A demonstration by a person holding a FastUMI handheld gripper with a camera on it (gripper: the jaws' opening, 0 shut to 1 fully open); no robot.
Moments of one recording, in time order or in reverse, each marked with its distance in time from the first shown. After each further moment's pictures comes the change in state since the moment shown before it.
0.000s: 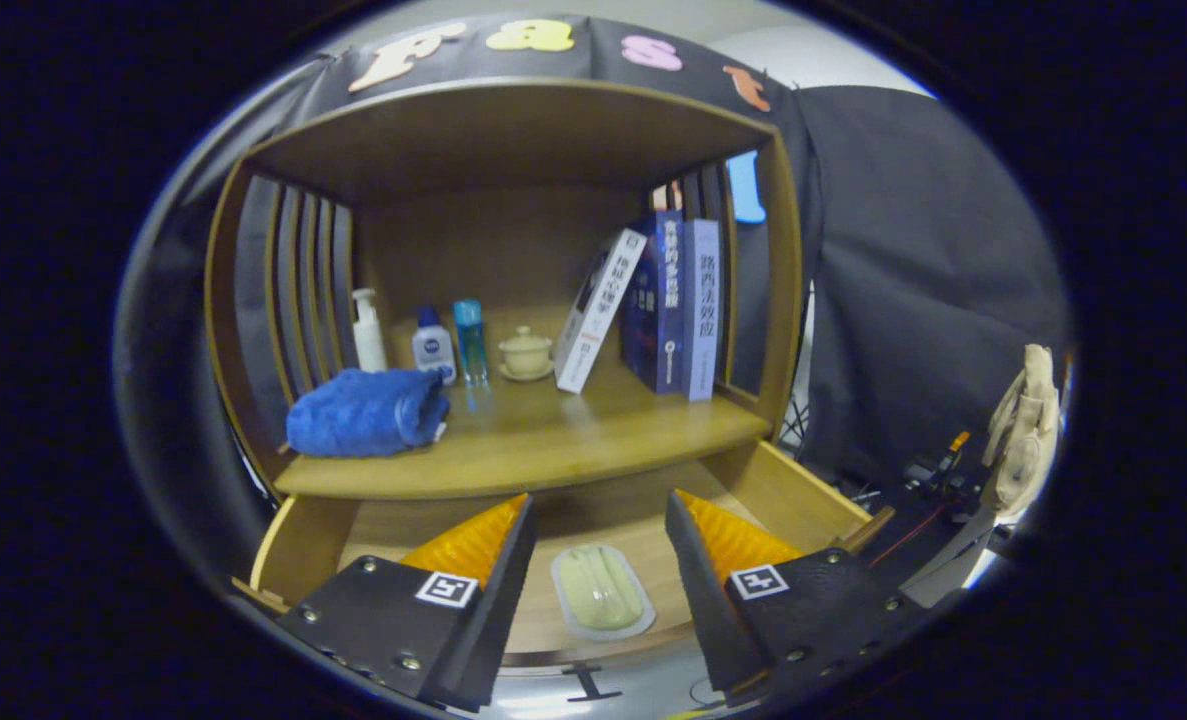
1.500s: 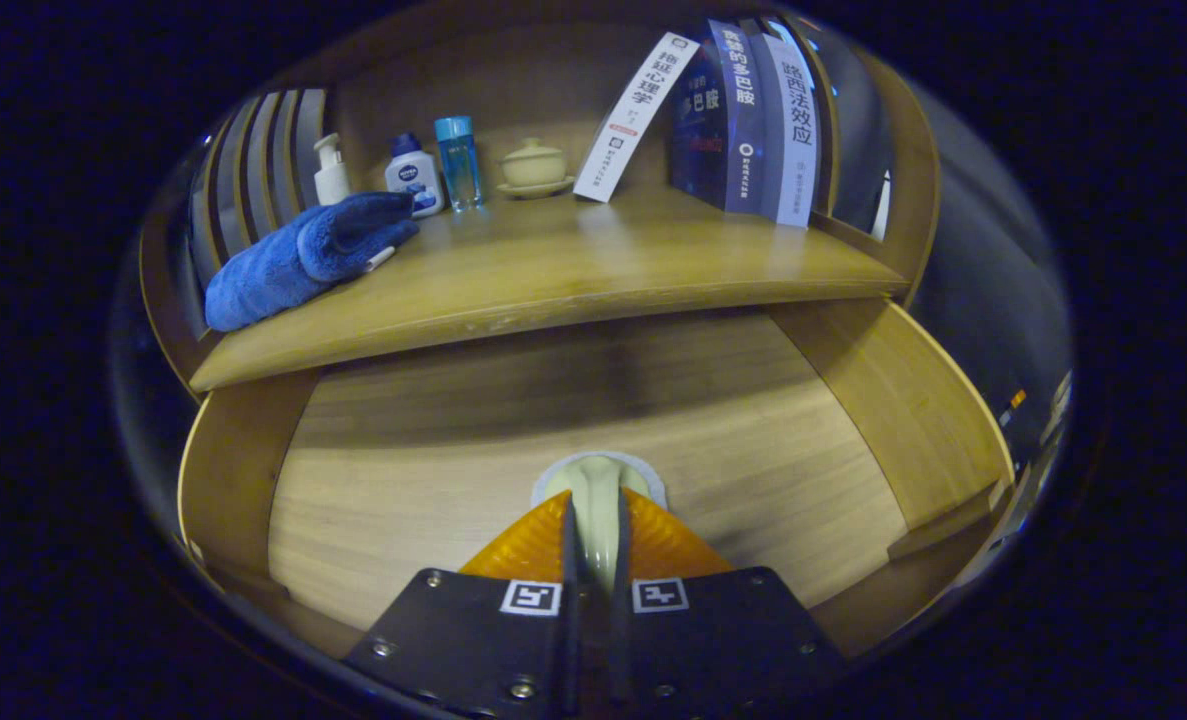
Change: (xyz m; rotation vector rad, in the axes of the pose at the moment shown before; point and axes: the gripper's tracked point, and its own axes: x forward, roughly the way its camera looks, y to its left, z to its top) arm 0.087 0.007 -0.107 -0.056 0.341 0.112
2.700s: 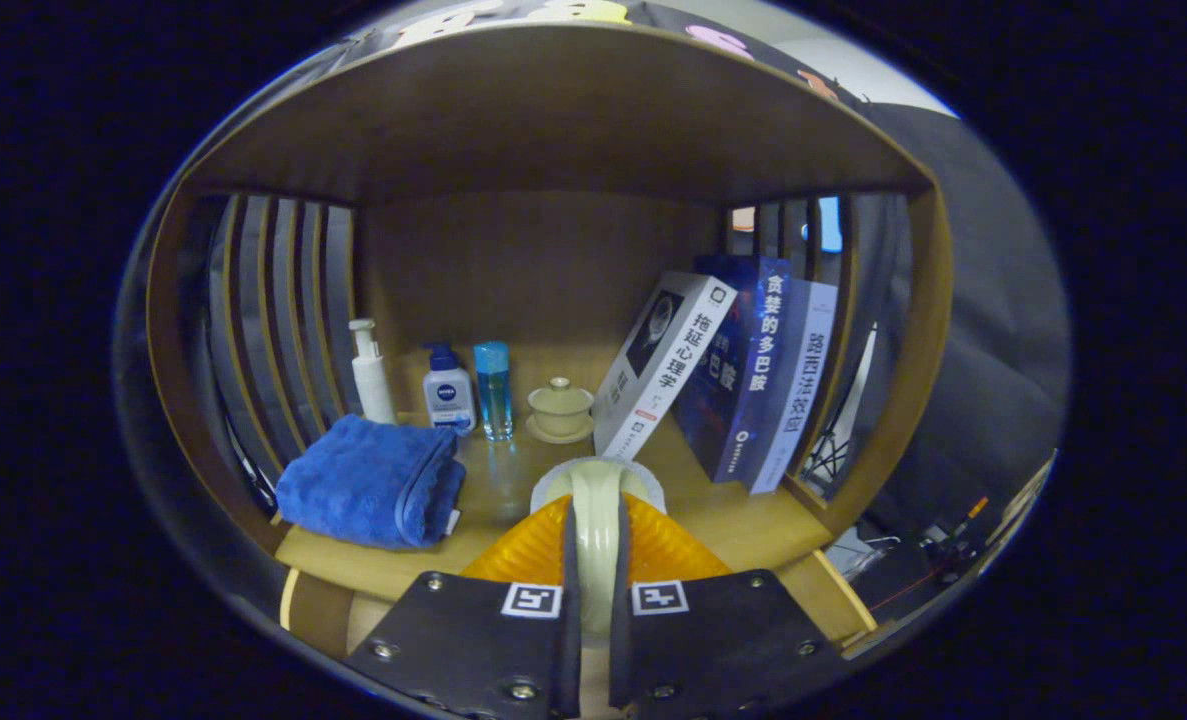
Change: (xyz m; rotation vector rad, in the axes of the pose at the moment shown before) arm -0.071 0.029 0.218 -0.019 -0.393 -0.036
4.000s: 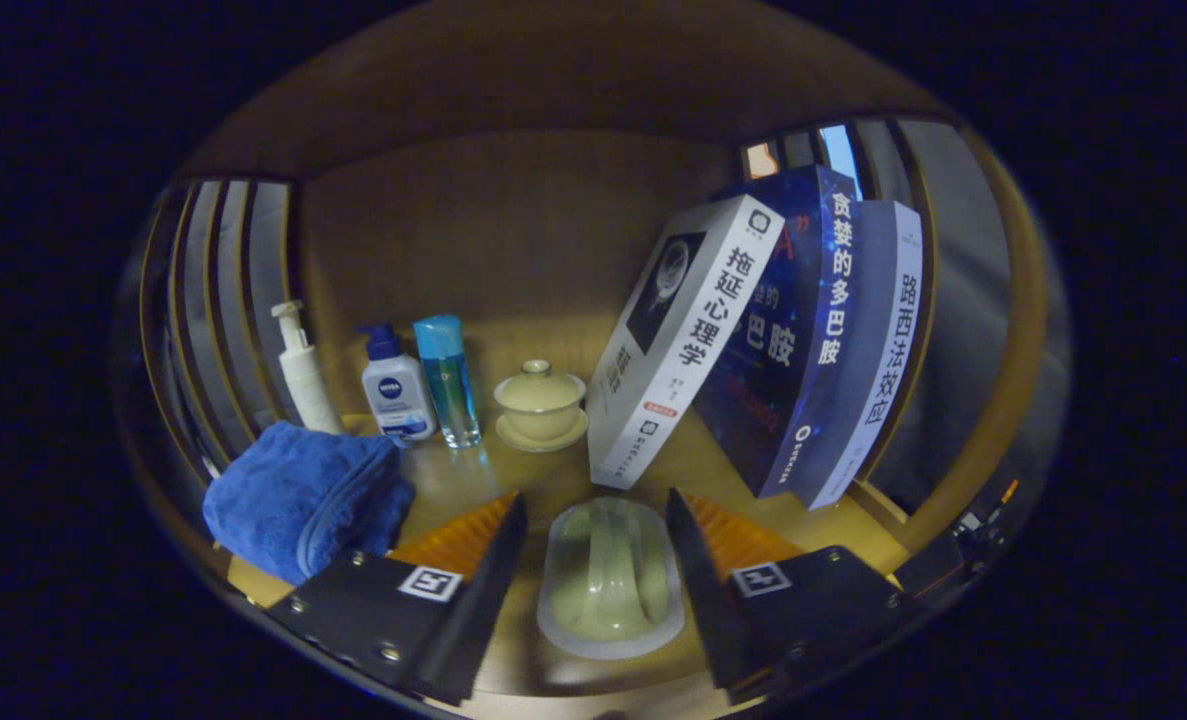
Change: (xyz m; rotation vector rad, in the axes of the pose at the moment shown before) arm 0.086 0.003 -0.013 0.050 0.000 0.043
